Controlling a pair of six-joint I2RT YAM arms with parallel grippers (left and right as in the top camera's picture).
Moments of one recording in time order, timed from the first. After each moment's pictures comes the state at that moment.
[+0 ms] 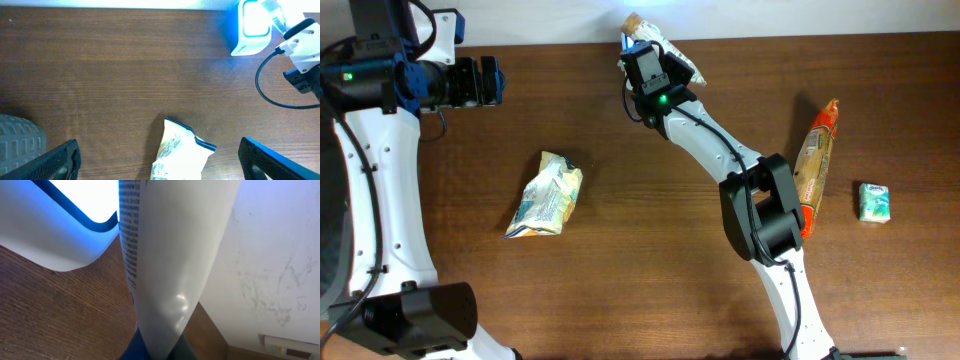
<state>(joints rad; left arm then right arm) 0.14 1.82 2.07 -1.19 0.21 0.09 0.47 2.45 2.06 -0.33 0.75 -0.69</state>
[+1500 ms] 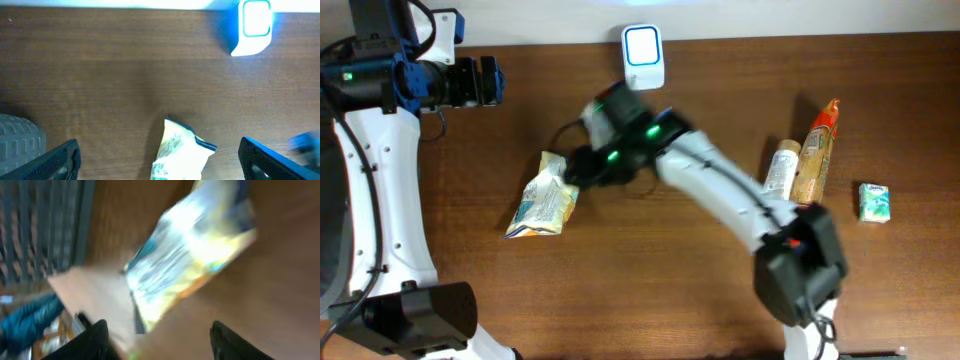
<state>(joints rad) 0.14 1.82 2.07 -1.19 0.21 0.09 0.68 2.06 1.77 -0.75 -0.55 0.47</state>
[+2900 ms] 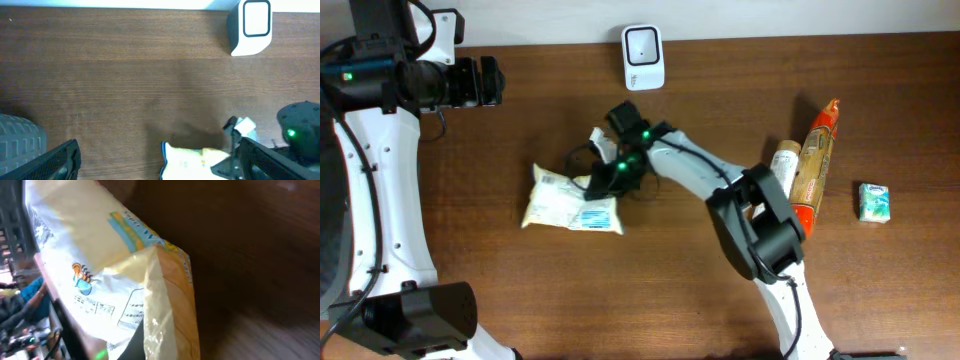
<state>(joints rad) 0.14 1.82 2.07 -1.19 0.21 0.09 0.58 2.35 1.77 -0.66 -0.75 0.29</state>
